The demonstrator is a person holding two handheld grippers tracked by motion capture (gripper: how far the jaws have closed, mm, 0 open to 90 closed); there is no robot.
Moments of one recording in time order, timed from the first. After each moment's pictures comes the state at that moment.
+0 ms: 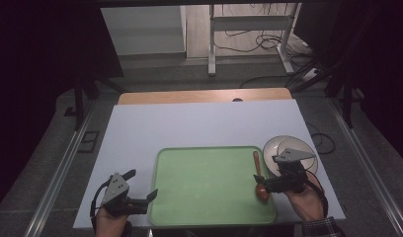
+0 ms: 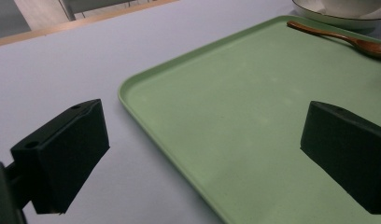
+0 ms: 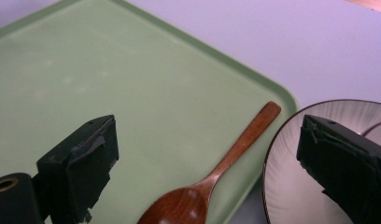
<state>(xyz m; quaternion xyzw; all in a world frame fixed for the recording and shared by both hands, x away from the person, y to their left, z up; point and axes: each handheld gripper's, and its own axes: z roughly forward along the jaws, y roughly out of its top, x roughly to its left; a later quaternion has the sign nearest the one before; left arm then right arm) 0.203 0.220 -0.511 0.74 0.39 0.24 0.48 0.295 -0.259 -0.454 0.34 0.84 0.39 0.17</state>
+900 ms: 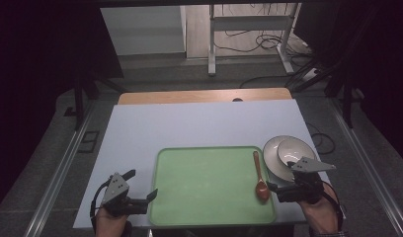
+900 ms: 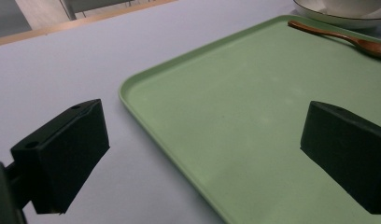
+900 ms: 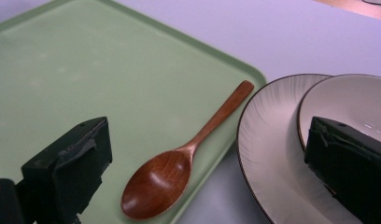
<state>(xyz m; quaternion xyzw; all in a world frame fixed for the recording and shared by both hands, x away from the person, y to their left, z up) 0.203 0.220 -0.512 0.74 0.39 0.24 0.48 0.267 -0.289 -0.450 0.36 0.82 0.39 0.19</state>
